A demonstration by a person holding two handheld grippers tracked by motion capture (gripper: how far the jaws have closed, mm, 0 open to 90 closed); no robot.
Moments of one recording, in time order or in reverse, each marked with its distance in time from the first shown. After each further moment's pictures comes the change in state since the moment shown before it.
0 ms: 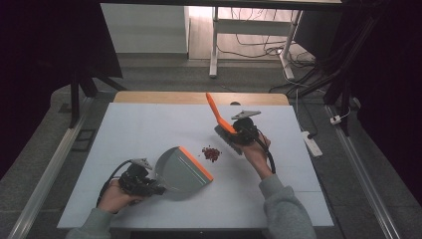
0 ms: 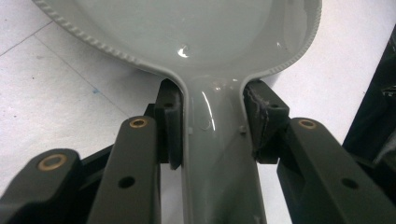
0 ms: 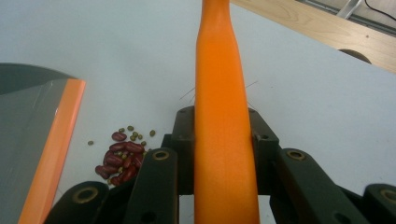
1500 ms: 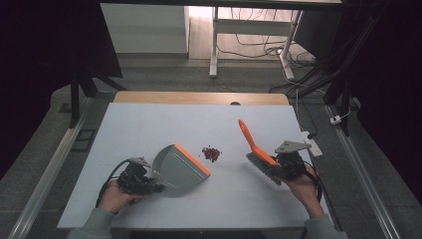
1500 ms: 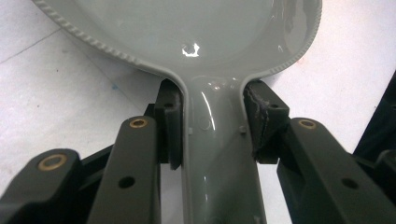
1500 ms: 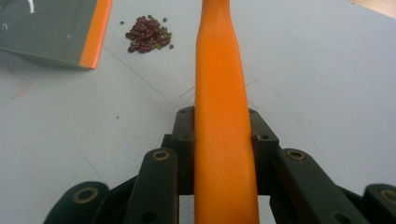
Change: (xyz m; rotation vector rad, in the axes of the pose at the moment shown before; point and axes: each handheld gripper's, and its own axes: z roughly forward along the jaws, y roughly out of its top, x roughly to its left) left arm 0.003 0.000 -0.001 -0.023 0.035 -0.061; right arm -0.019 -0.098 -0.123 0.016 0.030 -0.061
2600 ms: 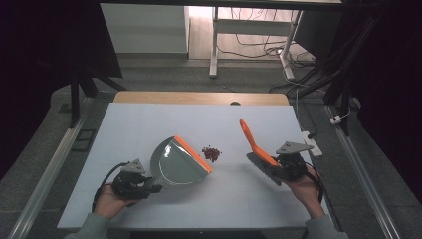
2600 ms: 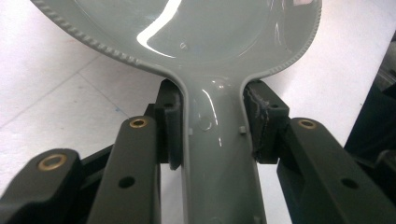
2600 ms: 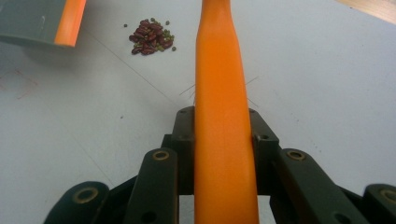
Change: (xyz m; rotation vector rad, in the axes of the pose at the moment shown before) left arm -0.023 -0.012 -0.019 -0.120 0.071 0.136; right arm 0.002 -0.002 -0.006 -0.011 0.000 -0.001
